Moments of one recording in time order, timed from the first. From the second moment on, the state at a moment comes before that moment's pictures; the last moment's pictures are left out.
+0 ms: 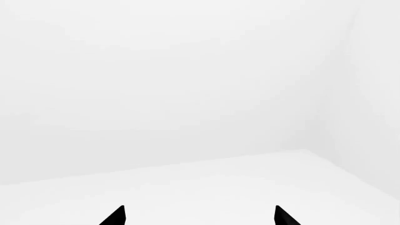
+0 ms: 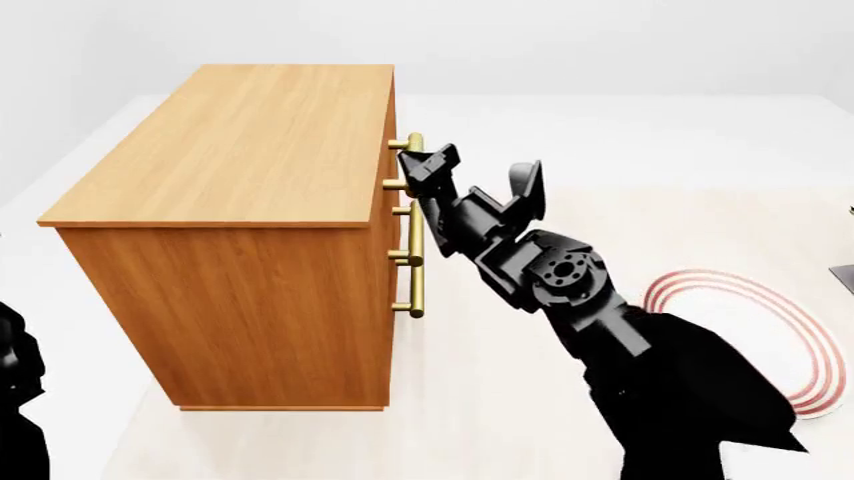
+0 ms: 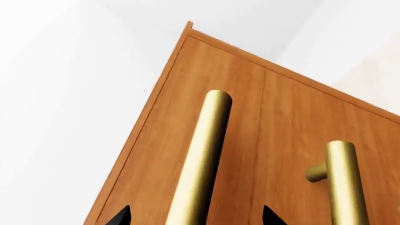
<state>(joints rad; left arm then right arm) -1.11 -0.53 -0.42 -1.31 0.00 0.25 -0.42 1.30 0.00 -1.39 1.30 2.43 0.24 -0.39</state>
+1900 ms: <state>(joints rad) -1.12 -0.53 -0.41 -1.31 0.00 0.26 -0.42 1.34 0.12 -1.93 1.21 2.99 0.19 -0.55</state>
